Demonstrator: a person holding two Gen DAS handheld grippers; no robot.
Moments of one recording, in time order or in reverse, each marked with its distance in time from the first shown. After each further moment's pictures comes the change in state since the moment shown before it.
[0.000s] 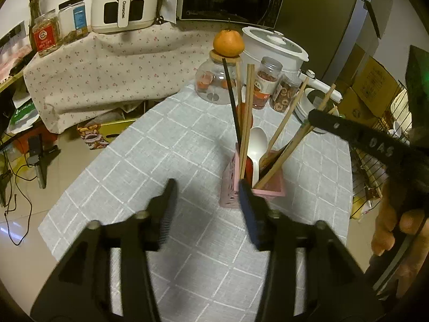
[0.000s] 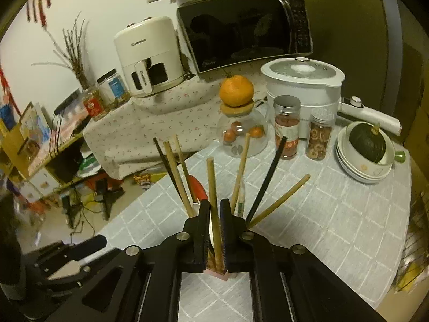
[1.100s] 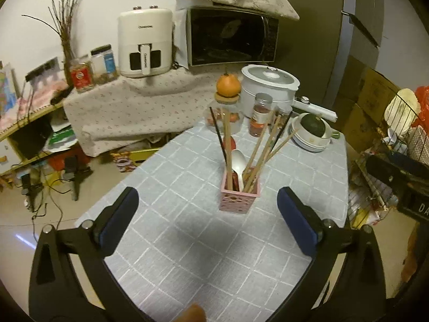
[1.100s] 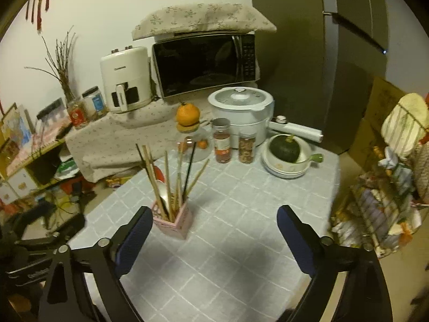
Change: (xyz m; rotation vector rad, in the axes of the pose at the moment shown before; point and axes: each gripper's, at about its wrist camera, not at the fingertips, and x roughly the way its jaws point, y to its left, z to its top) left arm -0.104 -0.053 -0.026 0.026 -0.190 0.166; right arm -0.165 -0.010 -0.046 -0.040 -0.092 -0.291
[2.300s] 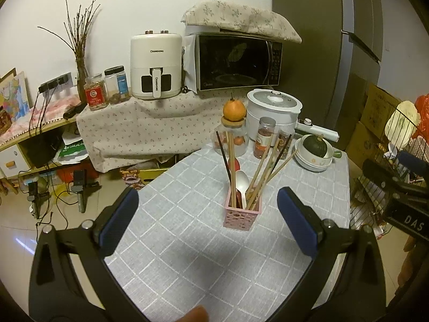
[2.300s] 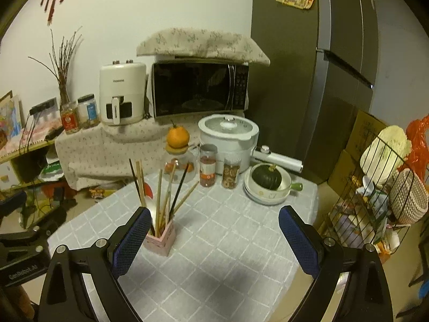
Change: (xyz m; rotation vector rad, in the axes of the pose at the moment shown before) left arm -0.027 -0.005 -0.004 -0.024 -0.133 0.042; right arm -0.029 0.018 -0.001 -0.072 -0.158 -0.073
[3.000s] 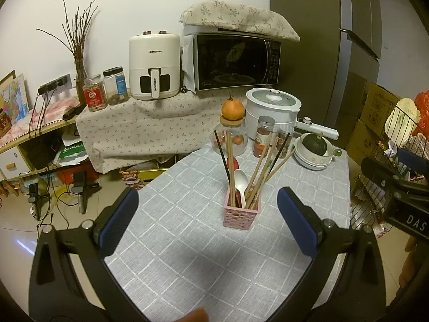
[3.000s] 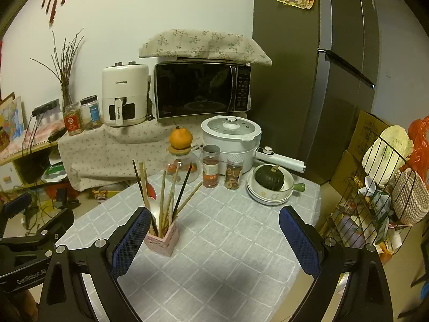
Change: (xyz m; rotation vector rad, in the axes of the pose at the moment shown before) left arm 0.000 -0.006 0.000 0.010 0.002 0.002; right arm 0.002 0.001 -0.001 0.004 0.010 0.013
